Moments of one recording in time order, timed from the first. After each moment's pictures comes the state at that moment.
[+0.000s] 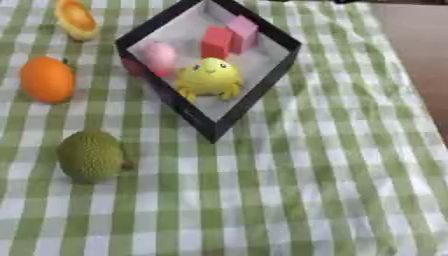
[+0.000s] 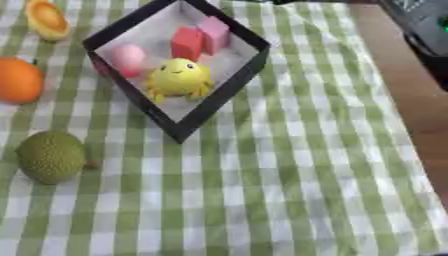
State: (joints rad) left arm -0.66 0.66 -0.10 -1.62 0.20 0.12 0.50; right arm -0.55 -1.07 0.11 -1.98 0.13 0.26 0.23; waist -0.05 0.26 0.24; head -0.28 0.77
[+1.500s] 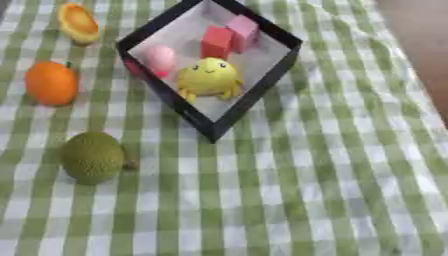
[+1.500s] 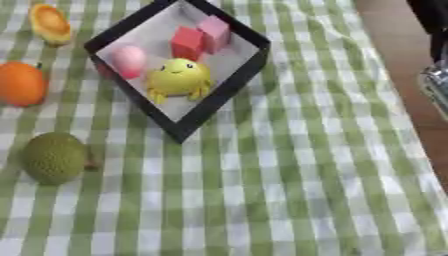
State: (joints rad) left arm -0.57 1.14 -0.31 -1.98 0.00 0.40 -0.47; right arm -0.12 -0.93 -0.09 -1.98 -0.40 0.17 -0.64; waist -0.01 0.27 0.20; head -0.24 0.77
